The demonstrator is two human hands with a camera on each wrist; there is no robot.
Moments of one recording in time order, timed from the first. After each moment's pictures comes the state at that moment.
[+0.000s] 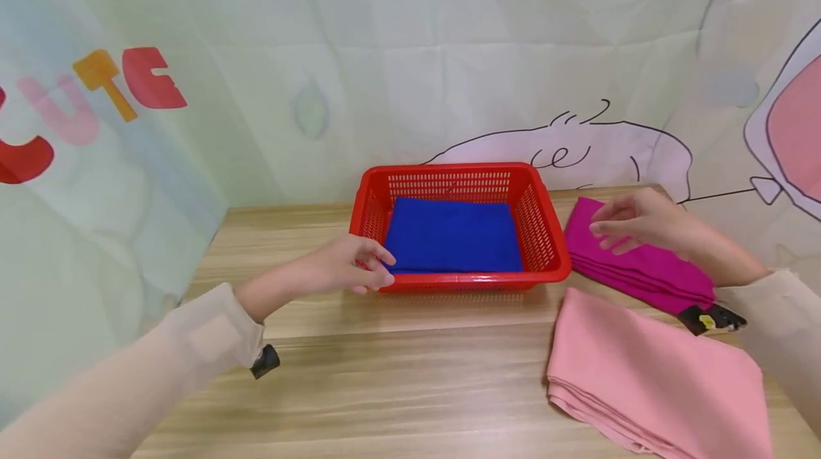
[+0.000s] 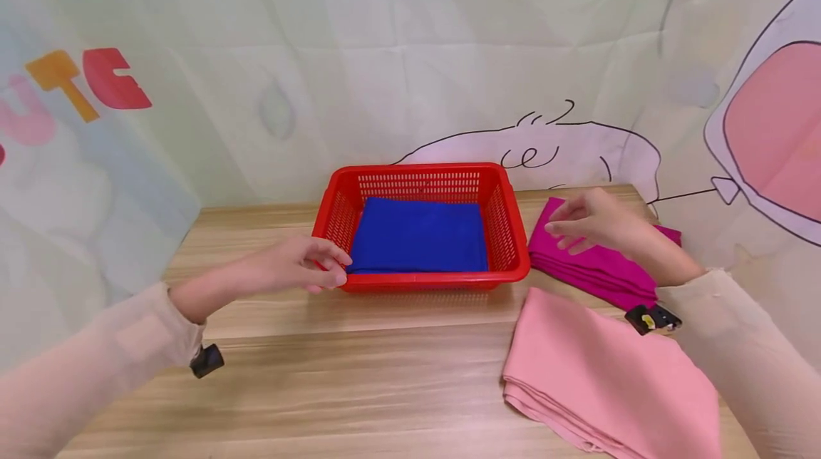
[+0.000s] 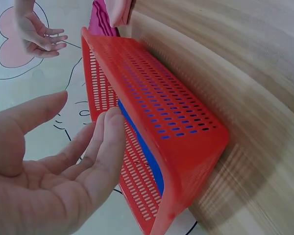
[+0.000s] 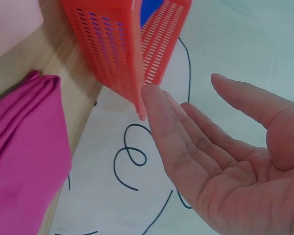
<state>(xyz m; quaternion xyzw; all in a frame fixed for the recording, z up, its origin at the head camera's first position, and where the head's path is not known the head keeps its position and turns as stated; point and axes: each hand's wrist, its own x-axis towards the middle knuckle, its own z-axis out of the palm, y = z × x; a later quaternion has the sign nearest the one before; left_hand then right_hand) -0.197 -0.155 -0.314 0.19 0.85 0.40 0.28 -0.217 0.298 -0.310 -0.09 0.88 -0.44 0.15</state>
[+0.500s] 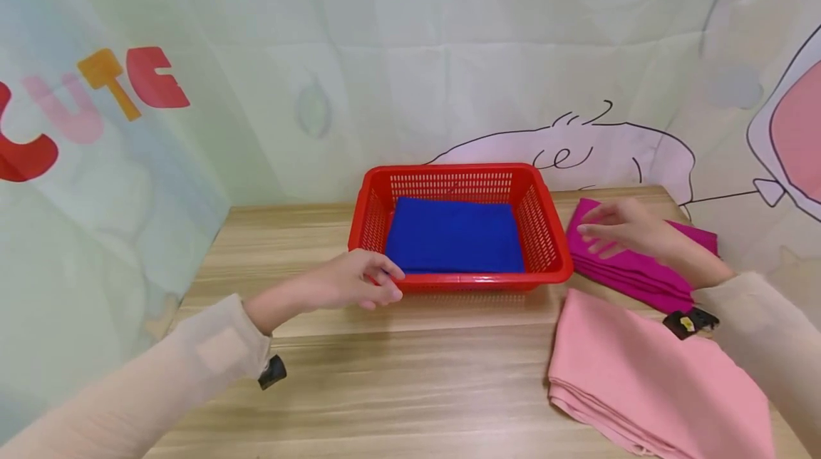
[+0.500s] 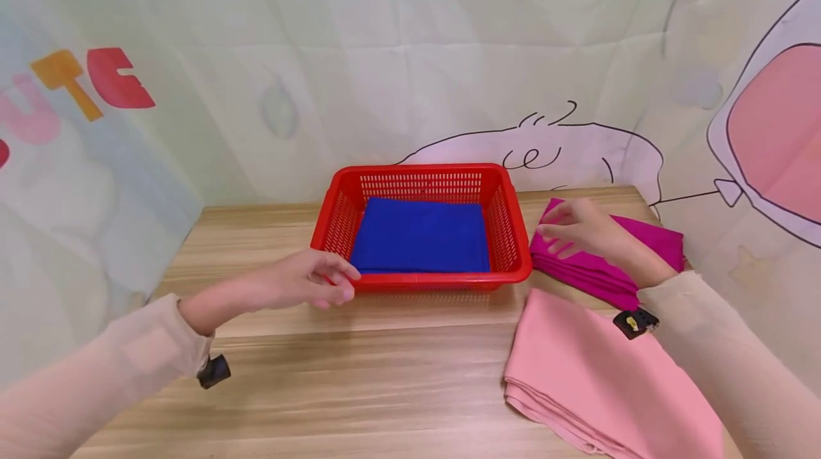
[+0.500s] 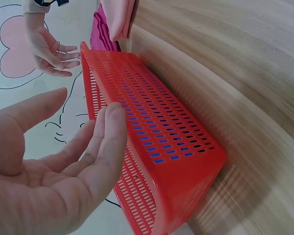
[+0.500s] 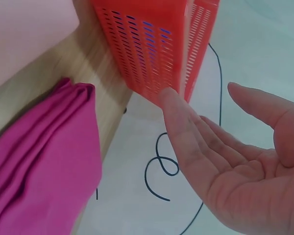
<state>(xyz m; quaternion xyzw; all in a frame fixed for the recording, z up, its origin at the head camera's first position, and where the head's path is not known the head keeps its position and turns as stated) -0.184 -0.149 -0.323 0.17 0.83 0.42 0.31 -0.231 0.295 -0.341 -0.13 0.87 -0.46 0.14</state>
